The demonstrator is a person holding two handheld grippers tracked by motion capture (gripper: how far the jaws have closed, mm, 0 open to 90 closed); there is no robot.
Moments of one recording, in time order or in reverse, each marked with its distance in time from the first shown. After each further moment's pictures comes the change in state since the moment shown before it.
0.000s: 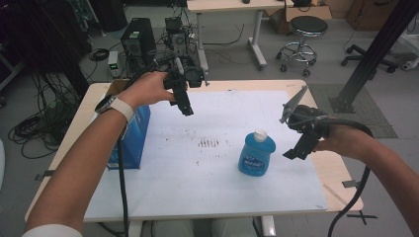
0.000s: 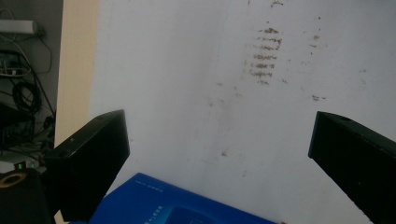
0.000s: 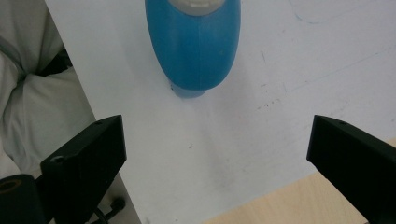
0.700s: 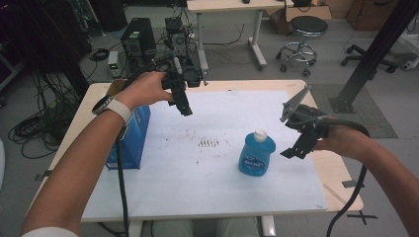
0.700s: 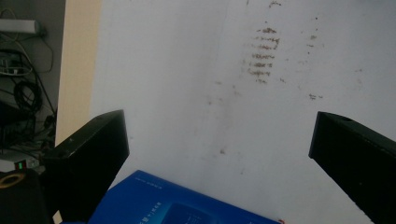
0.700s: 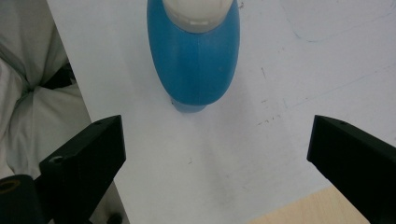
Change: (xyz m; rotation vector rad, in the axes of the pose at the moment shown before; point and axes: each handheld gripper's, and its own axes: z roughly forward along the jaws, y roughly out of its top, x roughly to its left) left arm -0.003 -0.003 -0.006 -0.009 0.003 -0.008; right arm -0.002 -0.002 0.003 -0.069 0.012 -0.005
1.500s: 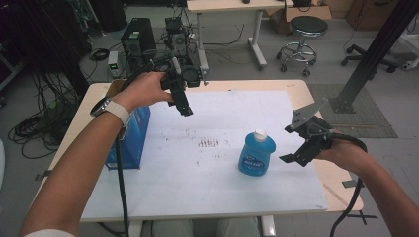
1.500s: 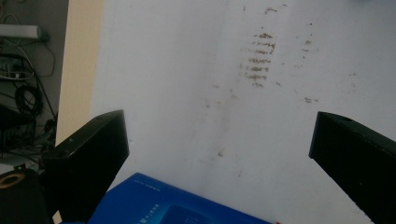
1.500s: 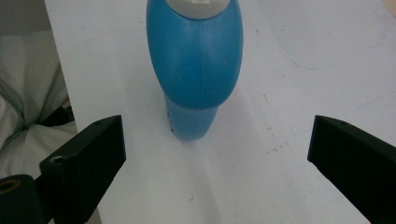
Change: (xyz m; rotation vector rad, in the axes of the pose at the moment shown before) left arm -0.003 -0.002 -0.004 -0.026 0.004 -0.001; right arm 0.002 -0.037 0.021 -0.232 -0.003 0.014
